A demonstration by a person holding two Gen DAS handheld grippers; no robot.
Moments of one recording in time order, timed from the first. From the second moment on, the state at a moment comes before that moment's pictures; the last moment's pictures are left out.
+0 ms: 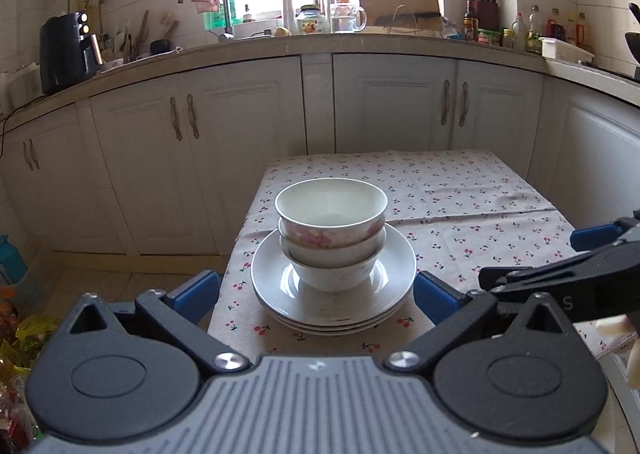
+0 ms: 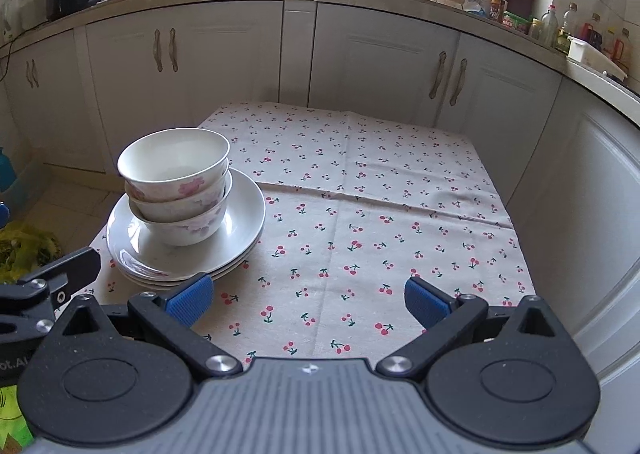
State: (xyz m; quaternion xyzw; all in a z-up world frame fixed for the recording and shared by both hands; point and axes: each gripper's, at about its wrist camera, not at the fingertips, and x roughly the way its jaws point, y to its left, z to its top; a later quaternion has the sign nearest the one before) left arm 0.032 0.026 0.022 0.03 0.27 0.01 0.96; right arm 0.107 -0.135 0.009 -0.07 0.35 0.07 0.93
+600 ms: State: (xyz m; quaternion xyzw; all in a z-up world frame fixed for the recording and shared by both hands) left arm 0.034 0.031 0.026 -0.01 0.28 0.03 0.96; right arm 0.104 -0.129 0.015 -0.07 0.34 0.06 0.94
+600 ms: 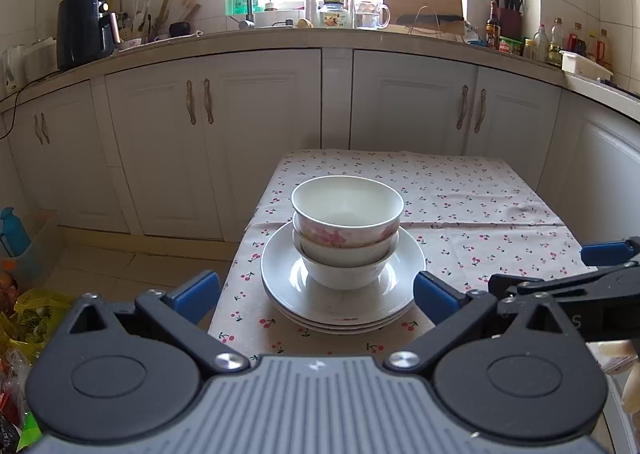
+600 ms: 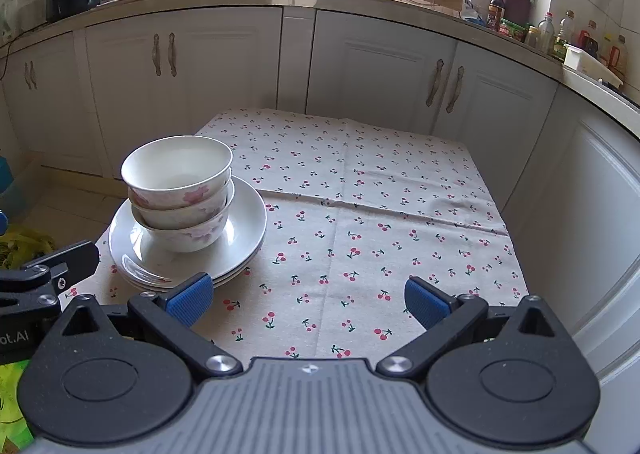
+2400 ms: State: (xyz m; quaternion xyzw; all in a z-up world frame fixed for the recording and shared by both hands) left arm 0.034 0.027 0.027 -0.01 0.28 0.04 0.96; right arm 0.103 -0.132 0.015 -0.07 0.34 0.06 0.94
